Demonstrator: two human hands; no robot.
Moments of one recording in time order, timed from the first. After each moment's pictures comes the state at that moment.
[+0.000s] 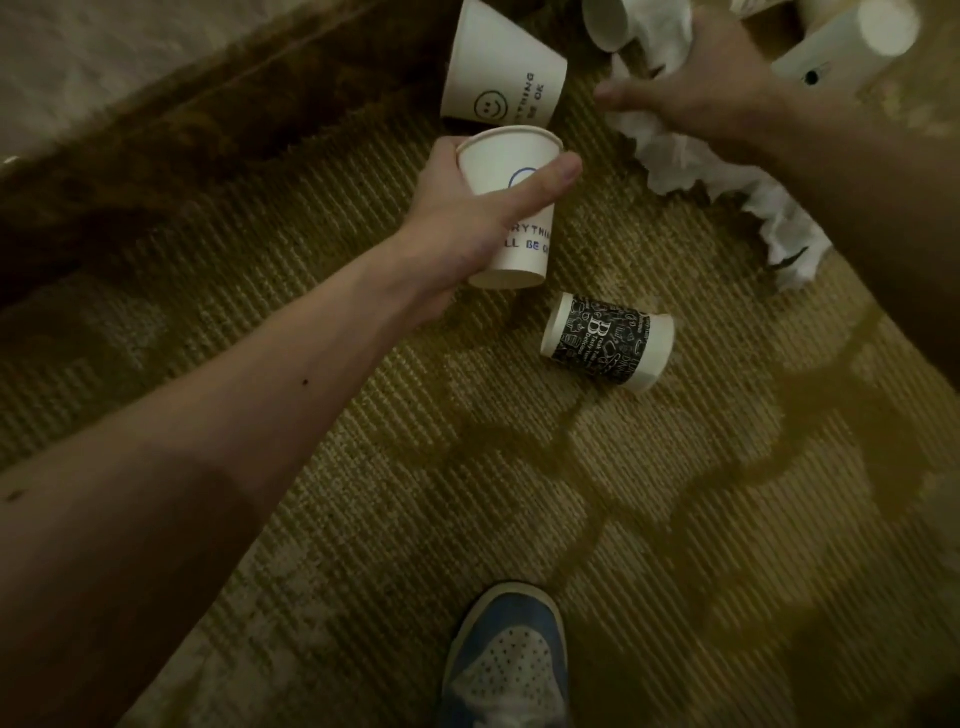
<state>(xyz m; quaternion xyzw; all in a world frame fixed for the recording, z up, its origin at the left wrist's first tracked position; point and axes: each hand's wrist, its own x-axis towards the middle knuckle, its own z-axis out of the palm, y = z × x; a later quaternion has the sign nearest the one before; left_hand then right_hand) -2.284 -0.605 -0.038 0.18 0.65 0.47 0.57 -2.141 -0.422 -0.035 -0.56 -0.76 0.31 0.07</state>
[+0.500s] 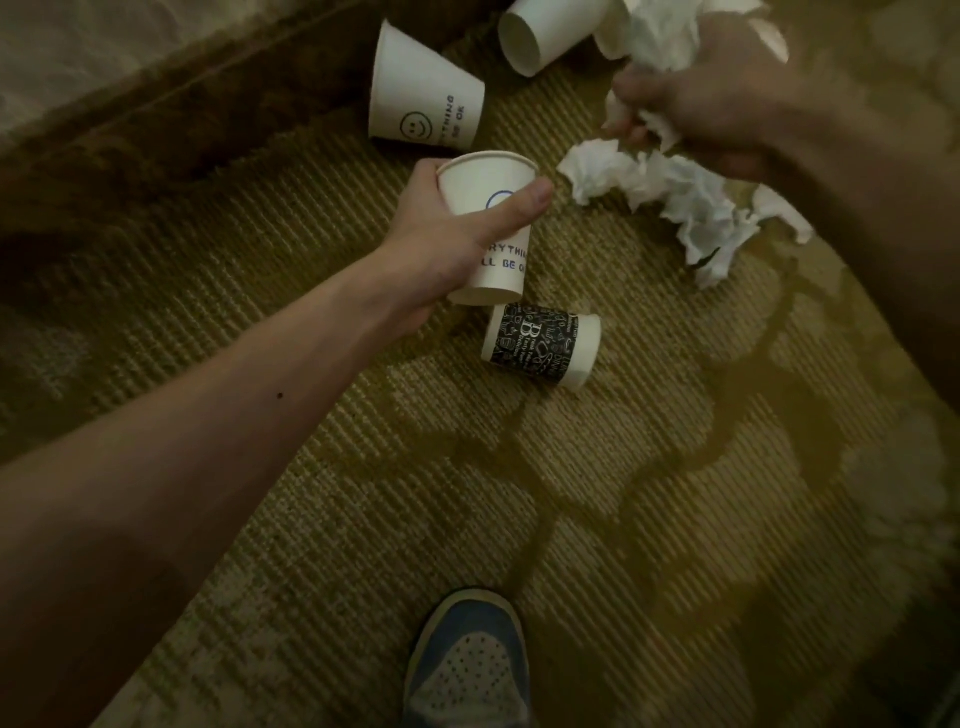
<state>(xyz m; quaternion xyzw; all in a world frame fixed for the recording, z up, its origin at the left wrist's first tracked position) -2.255 -0.596 -0.033 0.21 0.62 0.47 0.59 -2.103 -0.442 0.026 -0.55 -0.67 0.48 0.11</state>
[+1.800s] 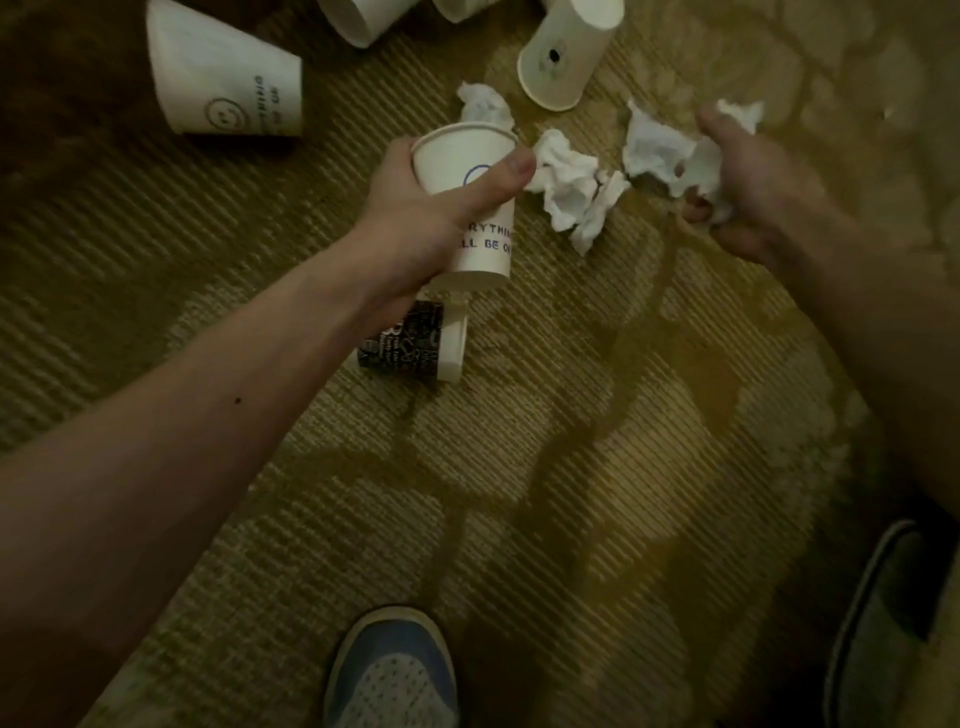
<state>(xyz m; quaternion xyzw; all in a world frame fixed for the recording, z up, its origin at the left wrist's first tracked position) -2.174 -0.558 -0.018 0.21 0.55 0.47 0.66 -1.922 -0.430 -0.008 -0.73 -0.39 0.48 0.29</state>
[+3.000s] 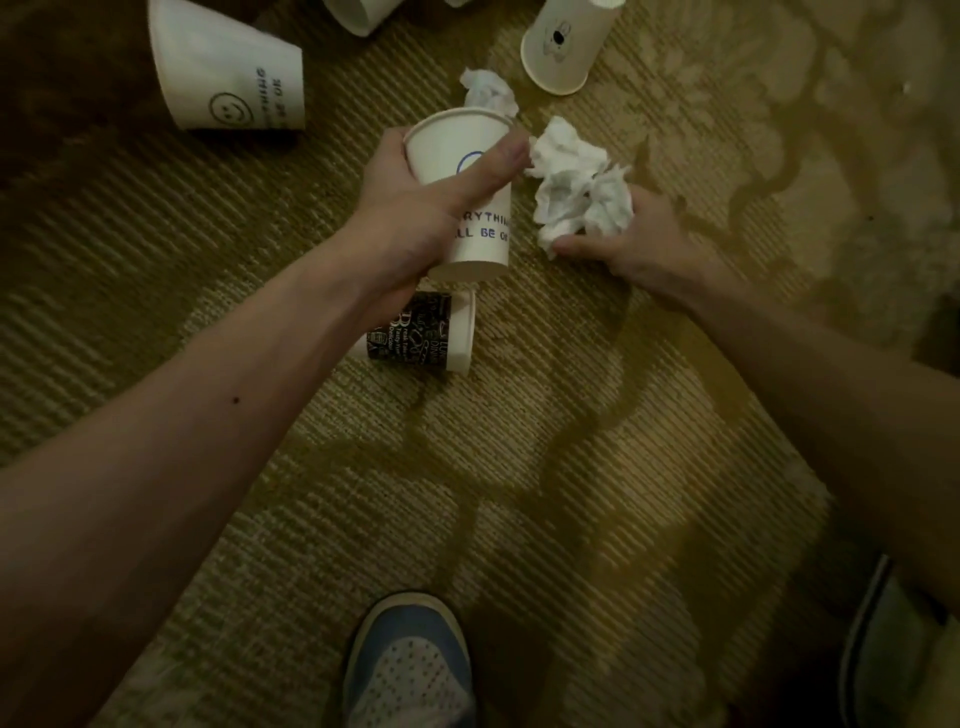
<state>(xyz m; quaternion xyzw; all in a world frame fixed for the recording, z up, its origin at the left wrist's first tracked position) -2.179 -0.562 -0.016 0.20 0.54 0.49 0.66 -1.949 -0.480 -0.062 -0.66 -0.64 0.39 0.07</state>
